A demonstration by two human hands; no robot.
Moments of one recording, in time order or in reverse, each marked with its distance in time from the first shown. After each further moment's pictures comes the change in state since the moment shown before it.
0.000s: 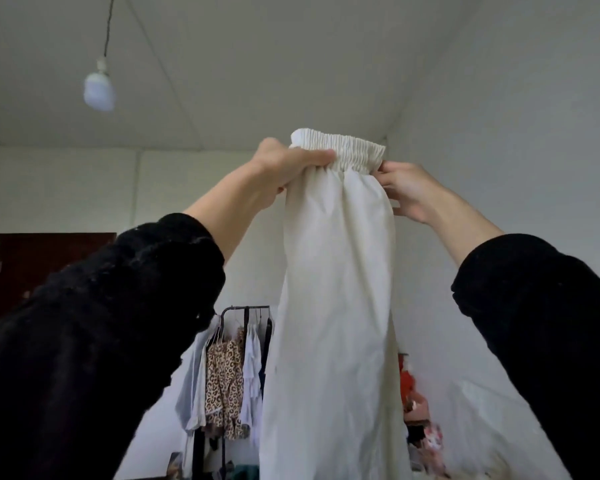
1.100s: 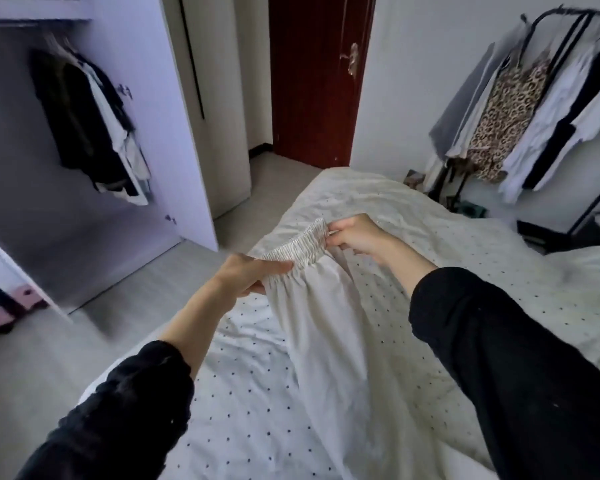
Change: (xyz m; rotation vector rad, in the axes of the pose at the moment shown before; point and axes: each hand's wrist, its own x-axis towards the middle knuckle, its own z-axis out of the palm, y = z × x) left_hand -0.451 -0.448 -0.517 0.159 0.317 -1.299; right_hand -0.316 0.210 0.759 -0.132 -1.061 0.546
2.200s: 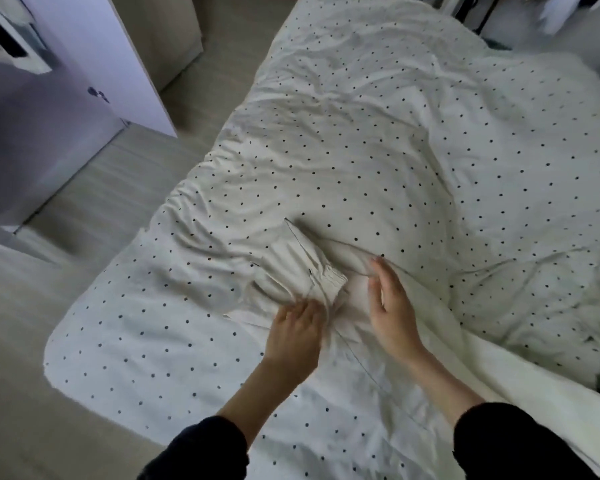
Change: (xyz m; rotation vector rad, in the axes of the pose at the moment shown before) left_hand 0.079 -0.278 0.087 1.177 -0.235 0.598; right_hand -0.021 0.237 0.215 -0.017 0.391 0.053
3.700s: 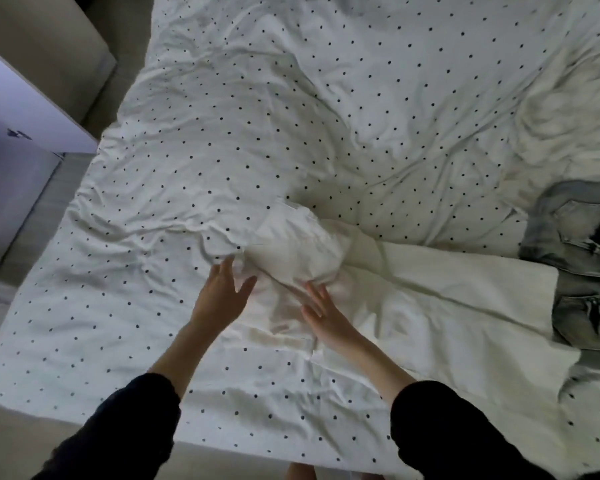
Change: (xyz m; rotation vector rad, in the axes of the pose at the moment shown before) left_hand 0.011 0.089 0.045 -0.327 -0.095 -0.375; right_hand -0.118 0.138 -0.046 0.280 -0.570 0.352
